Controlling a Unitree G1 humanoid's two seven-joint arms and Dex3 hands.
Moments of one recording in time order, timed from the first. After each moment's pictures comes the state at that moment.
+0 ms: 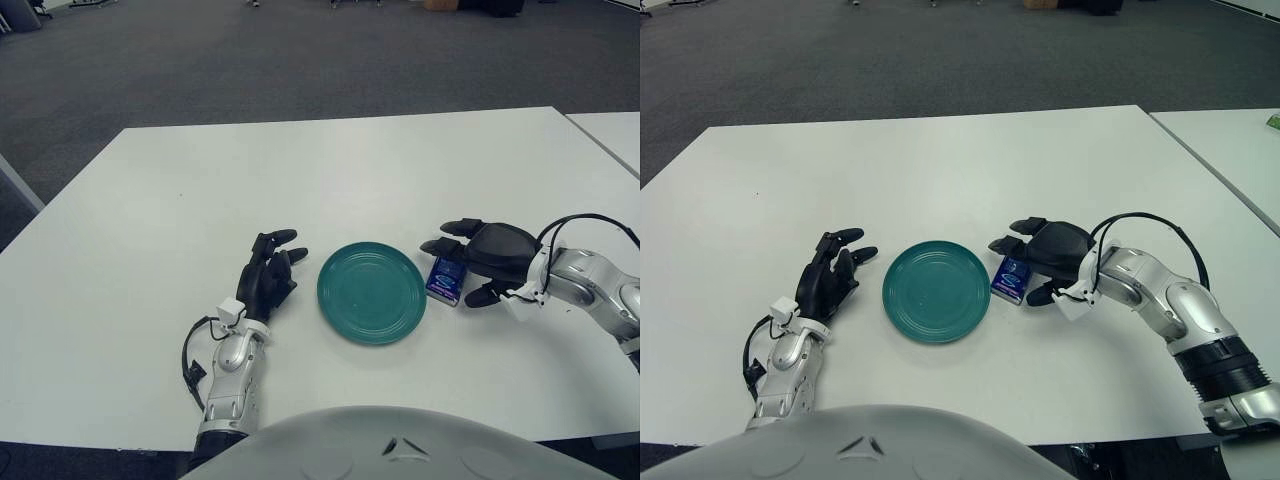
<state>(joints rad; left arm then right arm) 0.27 -0.09 -0.02 0.08 -0.15 -0.21 -0.16 -0.10 -0.88 0.22 -0.01 -0.81 -0.57 0.40</state>
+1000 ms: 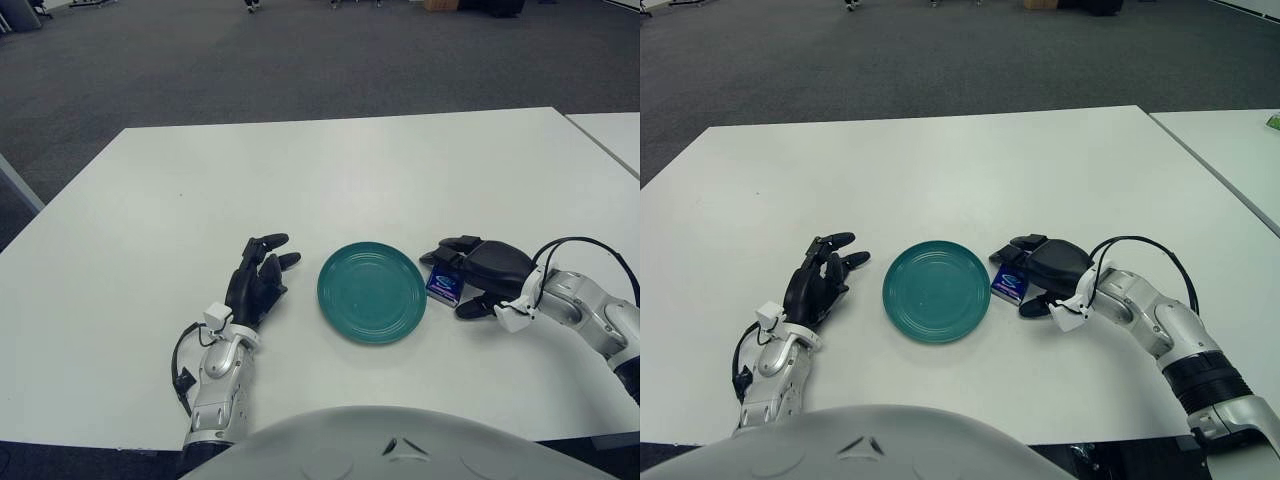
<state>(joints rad) 0.31 -0.06 0.00 0.02 -0.21 -0.16 -0.19 -0.04 -0.84 0.26 0.13 -0.81 -0.59 0.21</state>
